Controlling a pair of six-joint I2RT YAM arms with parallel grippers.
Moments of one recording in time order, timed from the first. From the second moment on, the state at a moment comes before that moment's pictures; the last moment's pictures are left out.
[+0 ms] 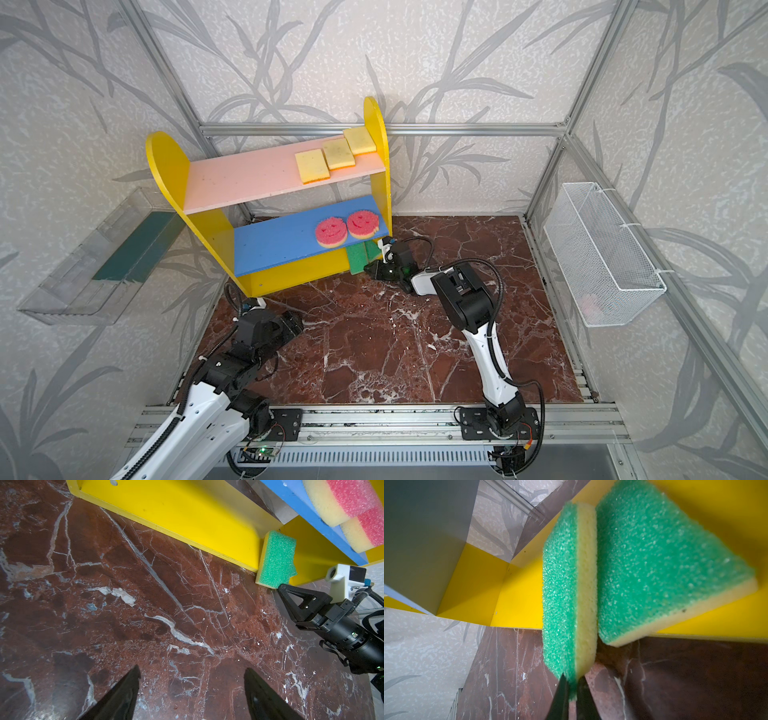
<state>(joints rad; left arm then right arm) -0.31 0.59 0.40 -0.54 -0.20 -0.87 0.54 2.31 1.38 0.47 -0.51 0.68</state>
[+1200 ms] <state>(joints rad) -0.31 0.60 0.40 -0.53 -0.20 -0.86 0.59 2.29 1.42 0.41 -0.51 0.59</state>
